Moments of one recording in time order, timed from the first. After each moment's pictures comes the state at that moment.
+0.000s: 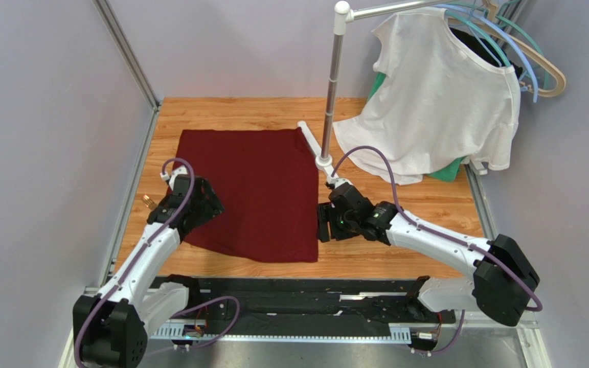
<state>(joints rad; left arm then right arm) -0.17 0.96 0.61 -0.54 -0.20 -0.66 0.84 1.27 0.78 -0.45 0.03 0.59</state>
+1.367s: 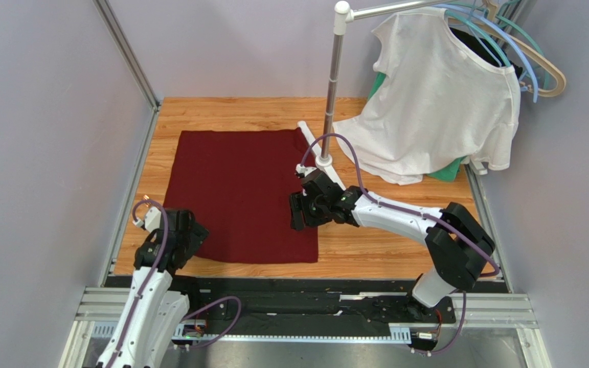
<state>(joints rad) -0.08 0.58 0.44 -0.86 -0.27 -0.97 0.87 1.59 1.01 -0.33 -0.05 0.53</state>
